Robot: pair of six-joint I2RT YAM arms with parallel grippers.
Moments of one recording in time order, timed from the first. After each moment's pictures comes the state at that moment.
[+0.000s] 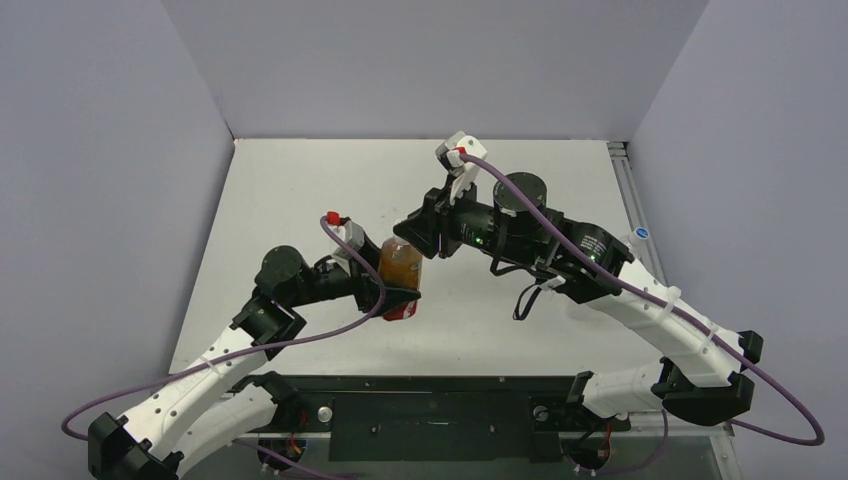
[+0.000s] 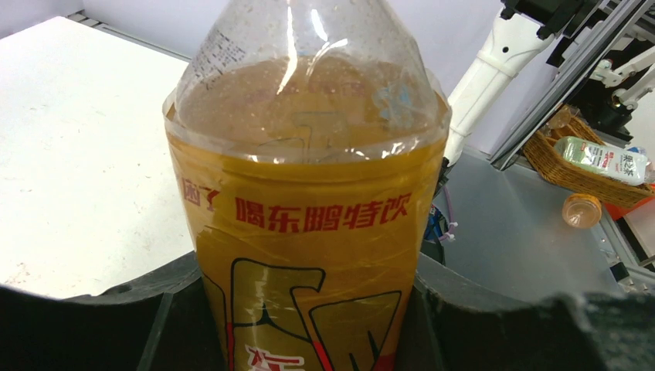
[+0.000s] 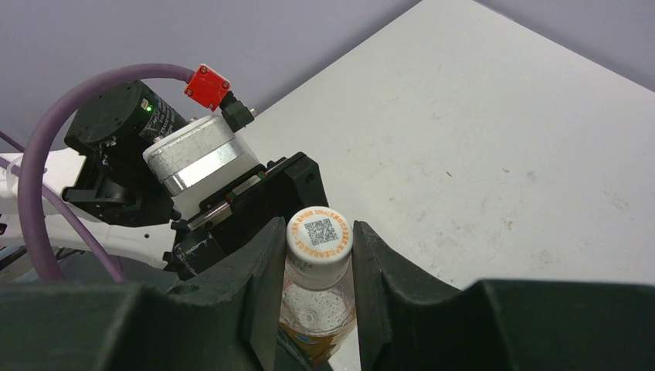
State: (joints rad) left arm -0.65 0.82 0.66 0.27 0.71 -0.37; right arm 1.05 1.29 1.66 -0.58 -0.01 0.27
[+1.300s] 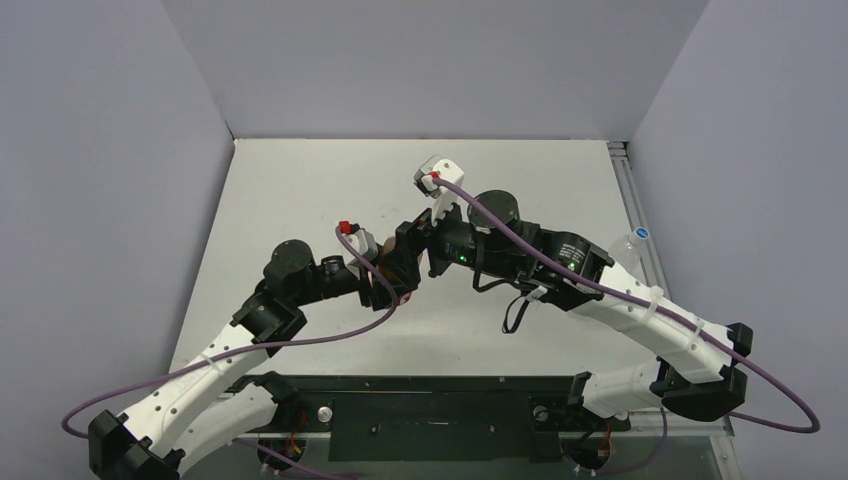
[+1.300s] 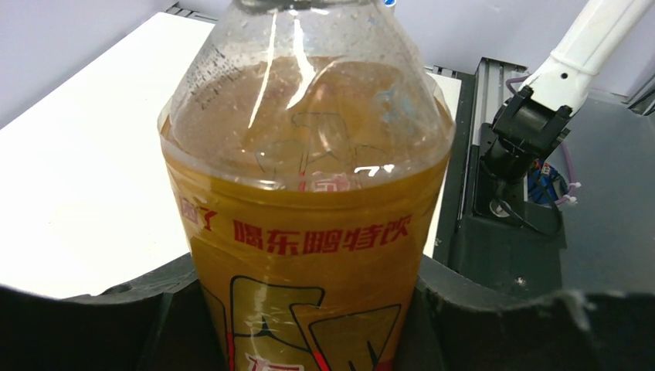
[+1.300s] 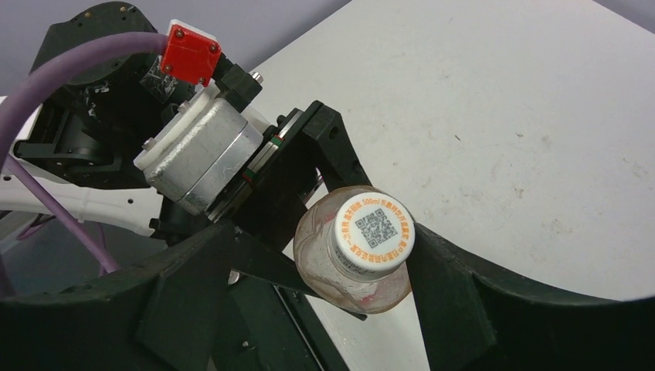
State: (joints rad) left arm -0.65 0.84 0.68 0.12 0.61 -0.06; right arm 1.11 1.30 1.59 -0.58 0.05 0.26
